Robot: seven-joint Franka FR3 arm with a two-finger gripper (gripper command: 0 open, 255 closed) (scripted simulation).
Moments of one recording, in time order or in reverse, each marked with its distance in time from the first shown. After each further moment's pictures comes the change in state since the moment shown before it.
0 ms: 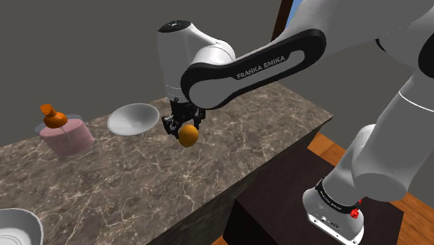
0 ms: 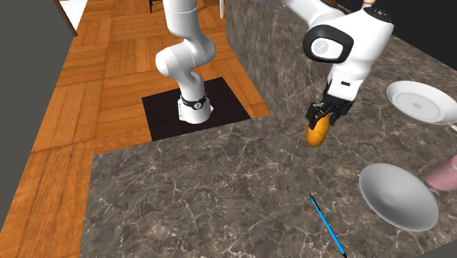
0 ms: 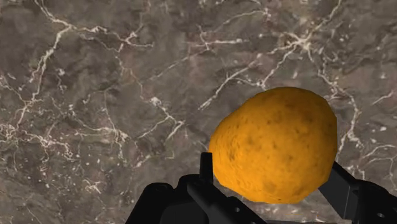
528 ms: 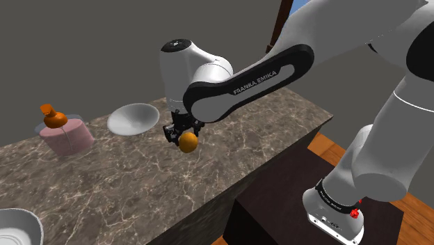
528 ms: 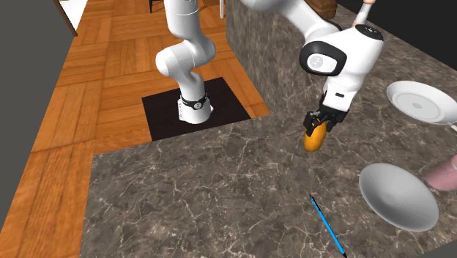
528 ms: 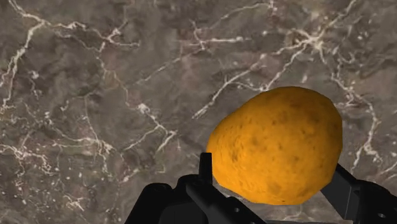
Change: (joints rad) arm 0.005 0.043 -0.002 -0.051 -0.028 0.095 0.024
